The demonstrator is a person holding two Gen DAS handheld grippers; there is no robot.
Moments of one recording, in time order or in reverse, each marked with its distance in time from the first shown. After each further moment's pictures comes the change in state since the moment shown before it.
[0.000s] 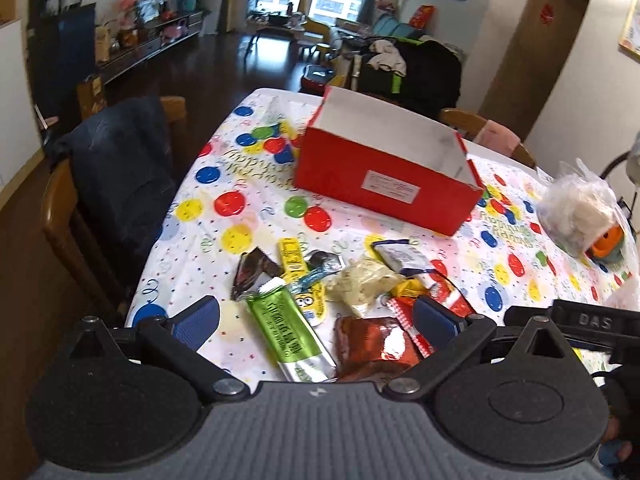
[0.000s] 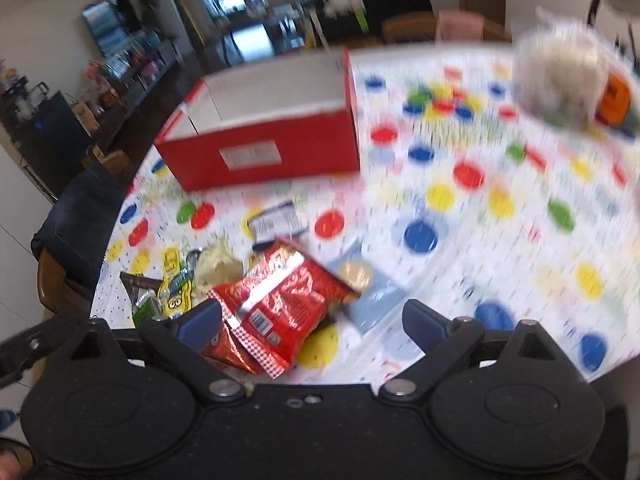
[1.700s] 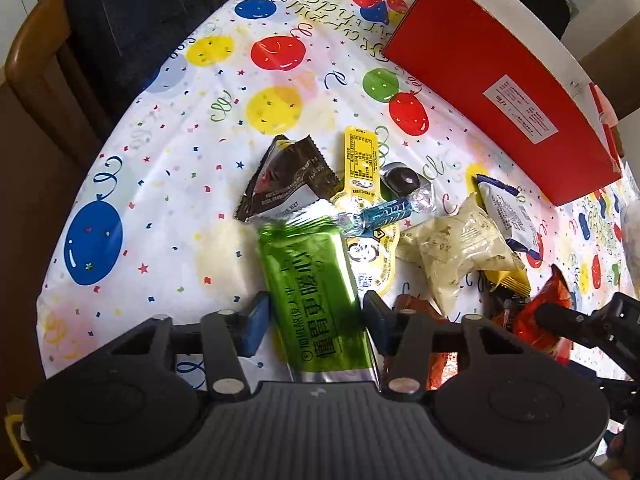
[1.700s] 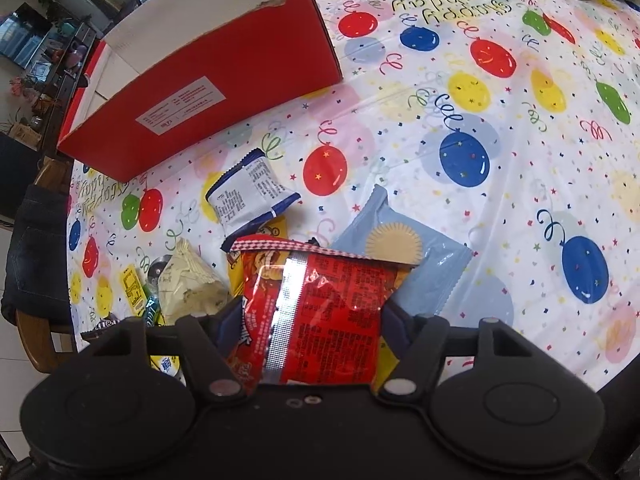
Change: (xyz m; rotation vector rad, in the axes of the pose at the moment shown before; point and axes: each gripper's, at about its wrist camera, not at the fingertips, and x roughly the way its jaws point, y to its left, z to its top) left arm 0.153 0.033 0.001 -0.288 0.397 0.086; right arm 0.101 0.004 0.028 0.257 0.227 -0.034
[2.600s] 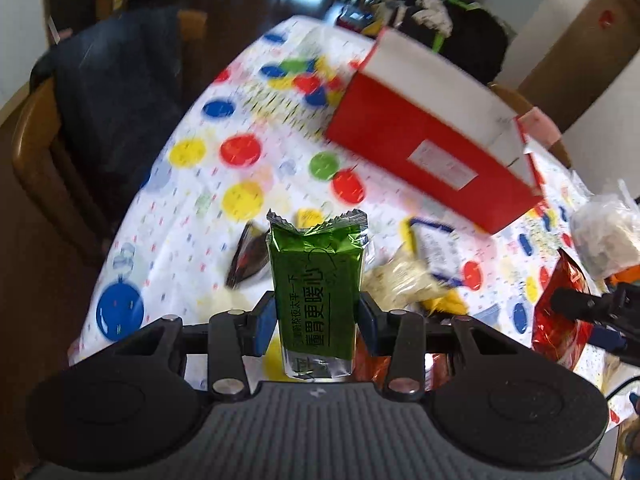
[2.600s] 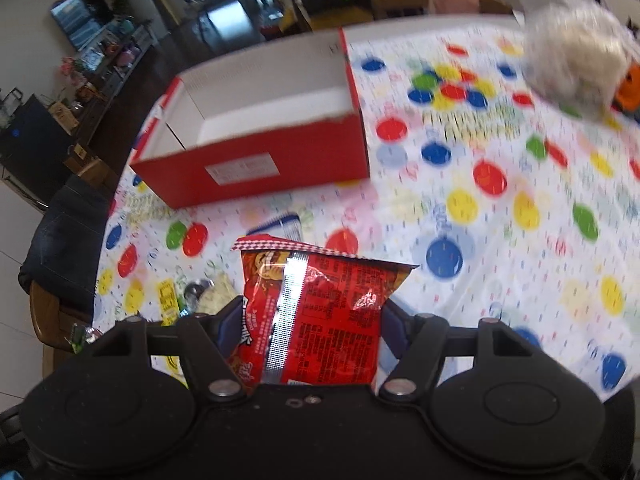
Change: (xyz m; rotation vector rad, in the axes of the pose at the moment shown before) left arm -0.077 -0.009 0.003 0.138 -0.204 -0.106; right arm -0.087 0.019 0.006 -0.241 -0.203 0.012
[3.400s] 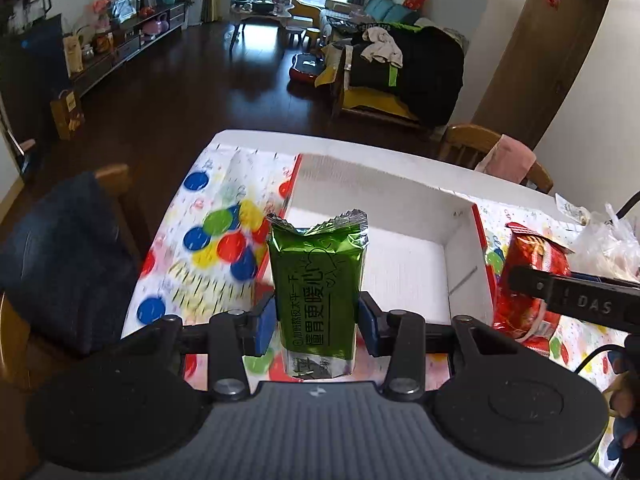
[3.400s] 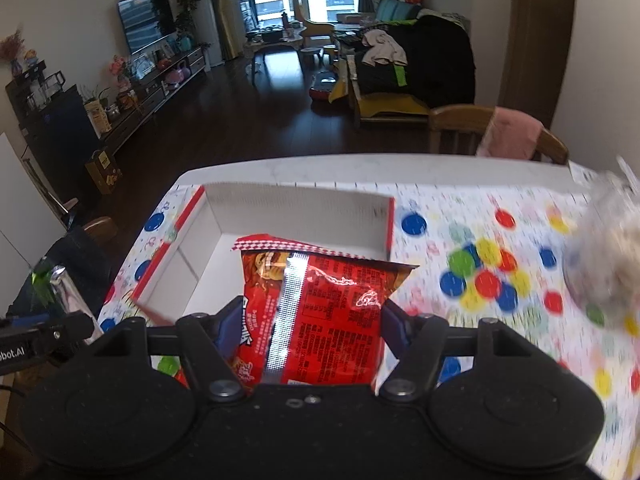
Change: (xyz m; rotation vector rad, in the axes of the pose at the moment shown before) left arm 0.013 -0.104 0.164 0.211 -0.114 0.029; right arm 0.035 0.027 0.160 -0.258 -0.160 0.021
